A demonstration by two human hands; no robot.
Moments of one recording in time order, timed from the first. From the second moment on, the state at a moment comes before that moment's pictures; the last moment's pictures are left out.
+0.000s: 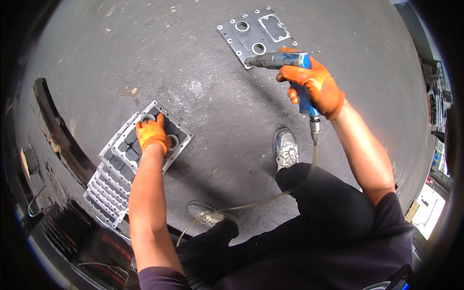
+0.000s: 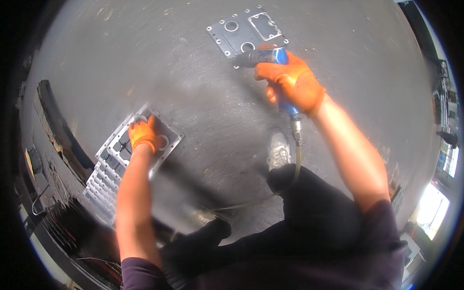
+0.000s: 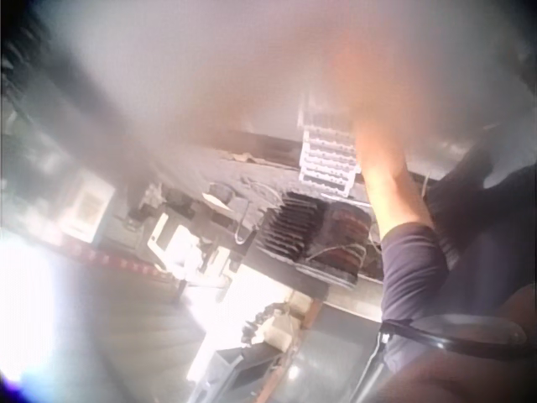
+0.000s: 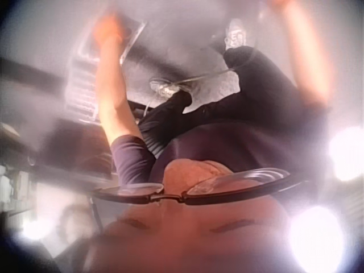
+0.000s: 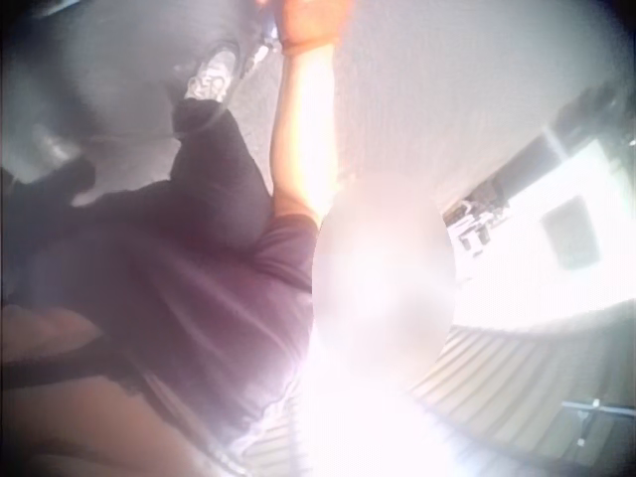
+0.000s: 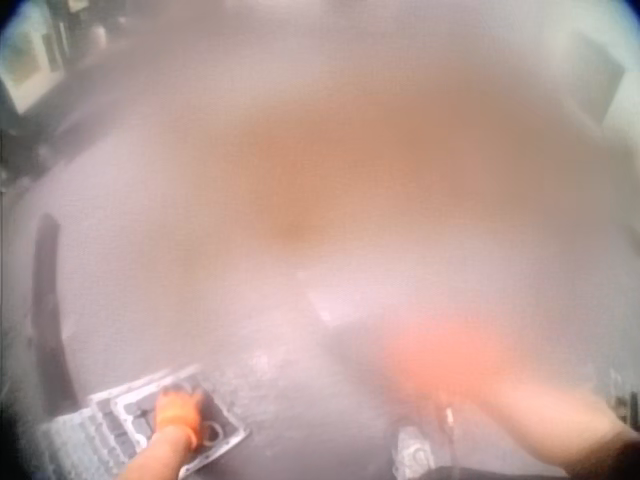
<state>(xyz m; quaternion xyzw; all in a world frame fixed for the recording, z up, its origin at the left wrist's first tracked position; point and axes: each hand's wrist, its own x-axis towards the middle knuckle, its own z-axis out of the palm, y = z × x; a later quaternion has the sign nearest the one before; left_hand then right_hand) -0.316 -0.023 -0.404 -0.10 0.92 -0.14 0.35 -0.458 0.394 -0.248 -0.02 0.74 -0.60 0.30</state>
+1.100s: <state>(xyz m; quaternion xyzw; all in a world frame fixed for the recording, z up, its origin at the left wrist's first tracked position) -0.321 0.104 -0.448 -0.12 0.94 0.14 0.30 -0.512 0.283 -0.319 0.04 0.80 -0.42 0.43</state>
